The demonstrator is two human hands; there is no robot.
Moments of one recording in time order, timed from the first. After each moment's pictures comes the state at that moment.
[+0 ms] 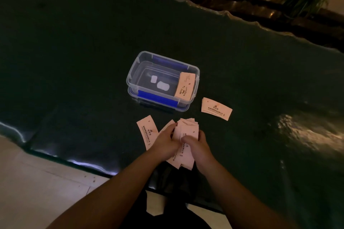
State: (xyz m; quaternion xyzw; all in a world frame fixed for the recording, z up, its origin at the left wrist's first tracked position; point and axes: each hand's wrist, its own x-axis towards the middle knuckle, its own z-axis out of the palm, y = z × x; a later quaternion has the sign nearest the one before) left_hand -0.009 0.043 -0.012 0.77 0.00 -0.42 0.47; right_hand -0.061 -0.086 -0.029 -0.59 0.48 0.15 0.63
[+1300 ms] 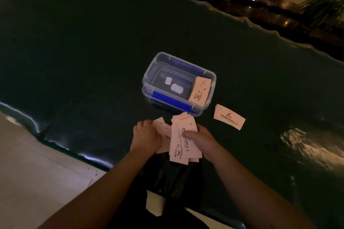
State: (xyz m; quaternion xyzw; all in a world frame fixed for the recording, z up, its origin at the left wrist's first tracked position) left_hand 0.019 0.116 -0.044 0.91 0.07 -0.26 0.31; right_hand -0.007 -0.080 -0.007 -0.69 0.36 0.32 0.54
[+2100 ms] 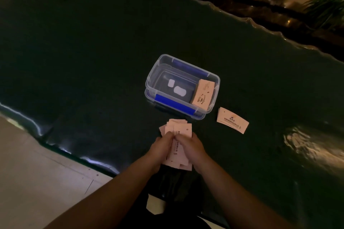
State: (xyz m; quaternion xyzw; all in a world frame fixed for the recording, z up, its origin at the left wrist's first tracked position) left_hand 0.012 0.093 -0.038 0.62 0.29 -0.47 0.56; right_hand -0.009 -0.032 -0.015 -0.67 0.44 0.29 0.52
